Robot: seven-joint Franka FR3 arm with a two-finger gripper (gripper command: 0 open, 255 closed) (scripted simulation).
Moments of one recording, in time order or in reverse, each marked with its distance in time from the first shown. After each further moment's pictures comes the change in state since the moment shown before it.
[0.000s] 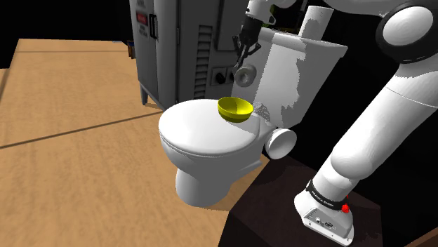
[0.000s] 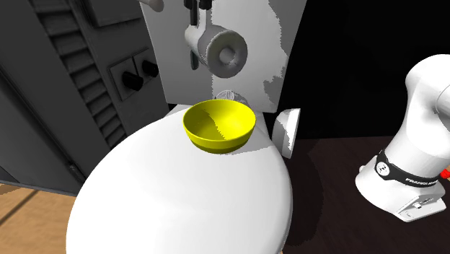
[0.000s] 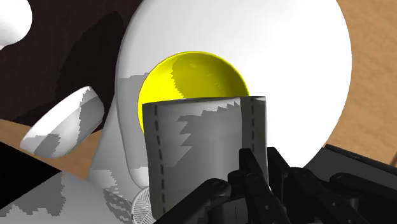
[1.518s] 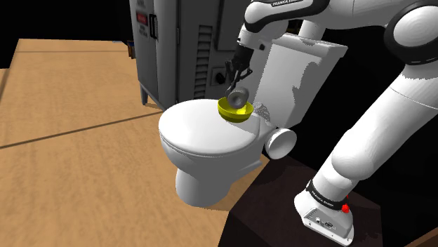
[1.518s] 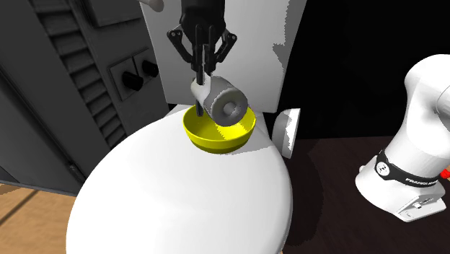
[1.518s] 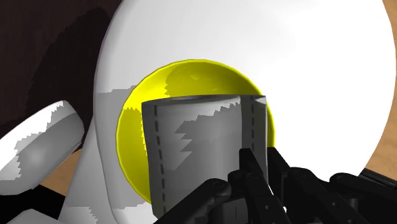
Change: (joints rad) arm 0.025 -0.038 0.032 -0.308 0.008 0.275 0.010
